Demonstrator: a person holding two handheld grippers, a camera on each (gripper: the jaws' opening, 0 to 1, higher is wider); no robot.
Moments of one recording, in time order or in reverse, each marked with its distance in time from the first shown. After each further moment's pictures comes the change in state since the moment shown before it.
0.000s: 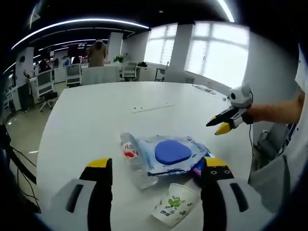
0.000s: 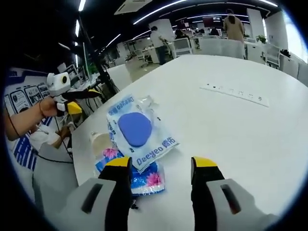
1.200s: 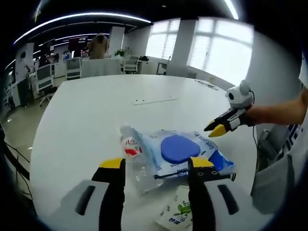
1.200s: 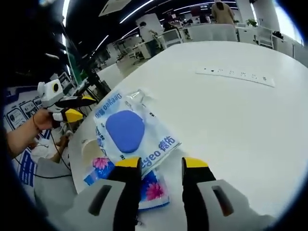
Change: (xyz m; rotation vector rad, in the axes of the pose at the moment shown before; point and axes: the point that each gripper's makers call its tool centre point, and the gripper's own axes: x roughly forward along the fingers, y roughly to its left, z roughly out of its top) left arm 0.032 0.014 -0.018 -0.030 0.052 -0.003; right arm 0.047 -0.005 -0.011 0.131 0.053 -0.005
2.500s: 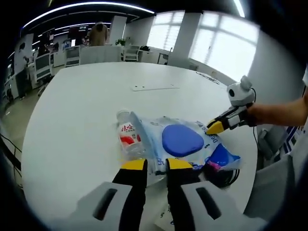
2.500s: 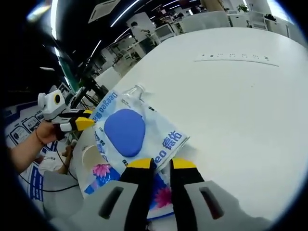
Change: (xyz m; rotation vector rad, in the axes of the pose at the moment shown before) left arm 0.020 0.003 -0.024 -0.041 0.082 -0.011; right arm 0.021 0.008 -0.009 0.130 0.017 0.035
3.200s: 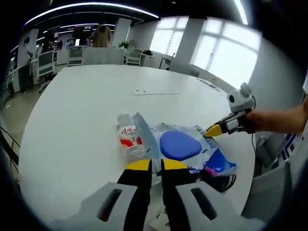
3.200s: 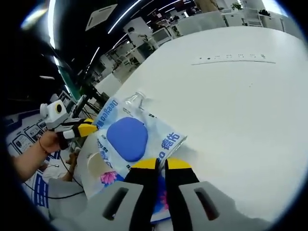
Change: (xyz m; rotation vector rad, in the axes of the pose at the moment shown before) left arm -0.004 -0.003 0.007 -0.046 -0.048 -0.004; right arm -0.005 0.004 0.009 0.049 -0.040 0.019
